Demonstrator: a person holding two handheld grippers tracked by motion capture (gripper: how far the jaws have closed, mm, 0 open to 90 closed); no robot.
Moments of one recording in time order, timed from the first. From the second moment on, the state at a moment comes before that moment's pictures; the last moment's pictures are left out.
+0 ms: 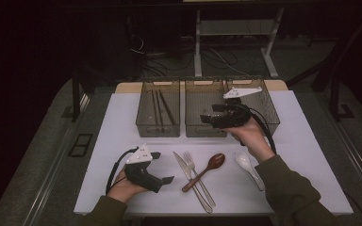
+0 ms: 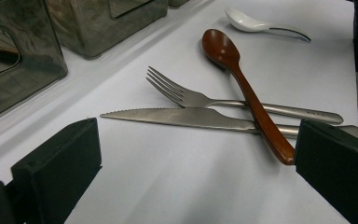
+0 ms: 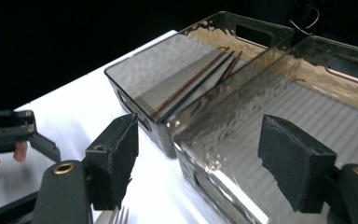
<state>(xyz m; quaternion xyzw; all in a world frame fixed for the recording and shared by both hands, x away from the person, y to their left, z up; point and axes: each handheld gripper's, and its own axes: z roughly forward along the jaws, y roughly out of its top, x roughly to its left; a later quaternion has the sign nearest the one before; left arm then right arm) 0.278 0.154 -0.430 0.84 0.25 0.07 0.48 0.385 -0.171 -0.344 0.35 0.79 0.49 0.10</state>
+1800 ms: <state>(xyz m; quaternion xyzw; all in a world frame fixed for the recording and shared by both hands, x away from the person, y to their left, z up) 0.276 0.155 -0.429 0.84 0.25 0.08 0.47 0.275 -0.279 -0.398 0.38 0.81 0.45 0.07</state>
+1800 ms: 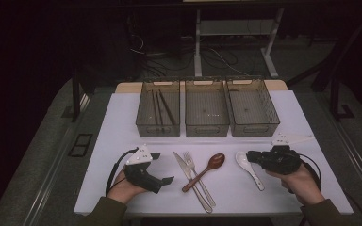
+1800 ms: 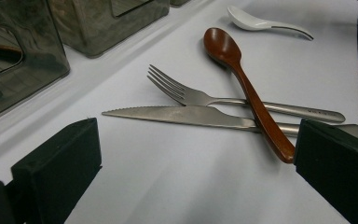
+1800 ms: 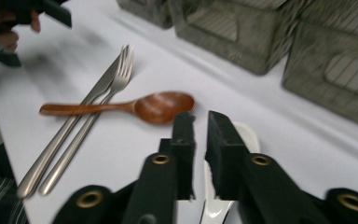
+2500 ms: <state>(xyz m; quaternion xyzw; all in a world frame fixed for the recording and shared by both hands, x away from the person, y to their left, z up) 0.275 0.155 -0.429 0.84 0.26 0.07 0.48 0.250 -0.270 -0.431 0.35 0.86 0.36 0.05</state>
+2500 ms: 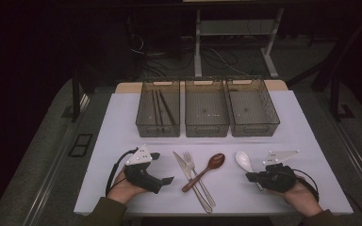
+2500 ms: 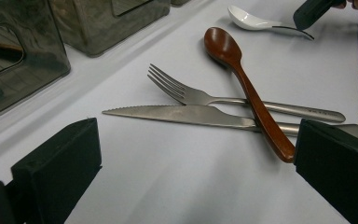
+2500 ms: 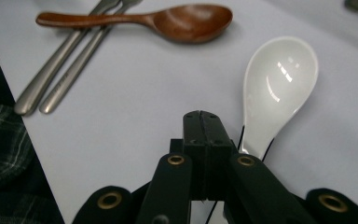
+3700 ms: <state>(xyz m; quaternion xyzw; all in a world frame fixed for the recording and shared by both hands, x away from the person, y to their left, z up) 0.278 0.153 -0.431 0.84 0.25 0.07 0.47 0.272 -0.316 -0.436 0.41 0.85 0.32 0.10</state>
